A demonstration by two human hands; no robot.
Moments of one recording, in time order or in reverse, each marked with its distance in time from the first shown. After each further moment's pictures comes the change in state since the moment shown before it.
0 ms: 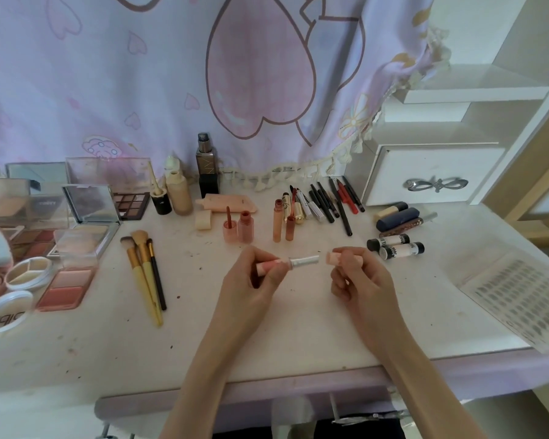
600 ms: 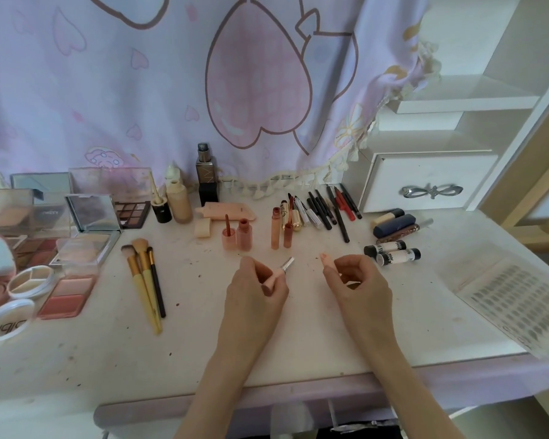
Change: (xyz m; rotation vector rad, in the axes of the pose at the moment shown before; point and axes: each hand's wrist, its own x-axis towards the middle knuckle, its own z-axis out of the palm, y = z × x) left_hand 0.002 -0.007 0.020 0.259 0.150 -0.090; right_hand 0.003 0.010 0.003 -0.661 0.278 -0.174
